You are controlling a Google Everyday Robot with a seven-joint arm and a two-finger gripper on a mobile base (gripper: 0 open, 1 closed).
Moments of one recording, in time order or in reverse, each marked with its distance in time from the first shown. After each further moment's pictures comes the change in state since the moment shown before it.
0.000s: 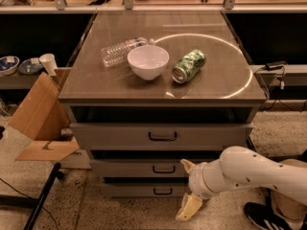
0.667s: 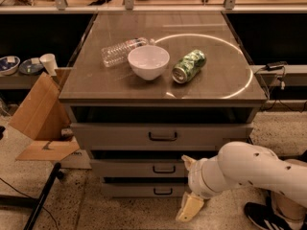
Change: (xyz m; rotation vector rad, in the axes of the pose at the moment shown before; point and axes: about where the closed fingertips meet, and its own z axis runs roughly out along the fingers) arm -0.032 0.012 -0.045 0.042 0.084 -0.017
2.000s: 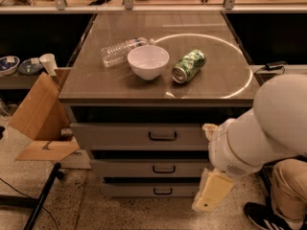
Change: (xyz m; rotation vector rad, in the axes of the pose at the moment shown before) arm -0.066 0.007 -0.188 0.066 0.138 0.051
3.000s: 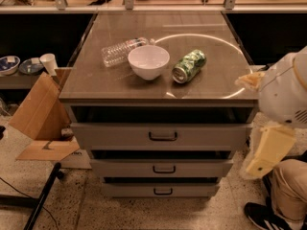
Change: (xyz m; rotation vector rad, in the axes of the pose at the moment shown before) arm -0.001 -0.043 -0.128 0.040 0.017 -0.092
